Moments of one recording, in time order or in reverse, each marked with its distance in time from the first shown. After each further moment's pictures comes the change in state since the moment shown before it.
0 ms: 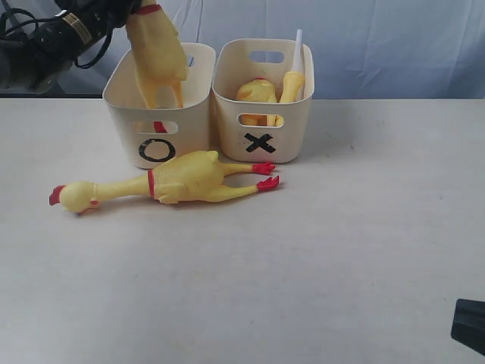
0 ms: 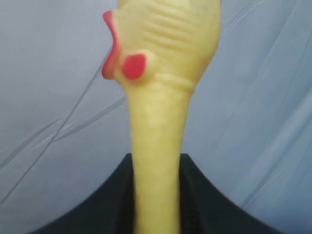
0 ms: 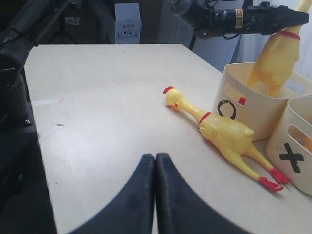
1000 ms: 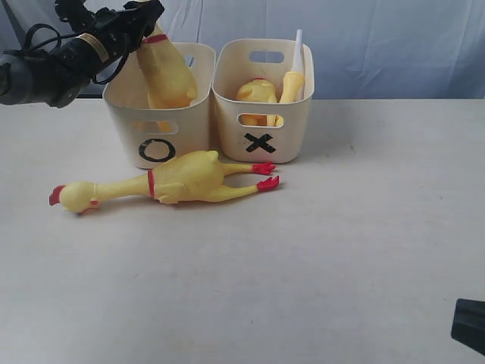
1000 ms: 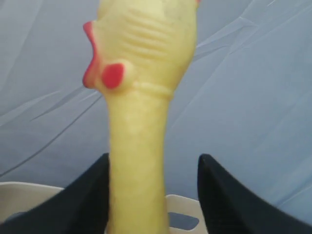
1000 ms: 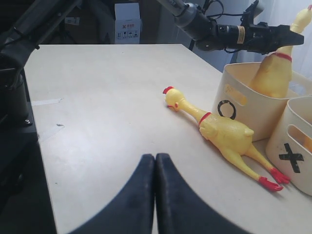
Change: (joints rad) left arm -0.035 0.056 -0.006 -0.096 0.162 -0.026; right arm 0.000 0.000 0.000 0.000 0.000 0.000
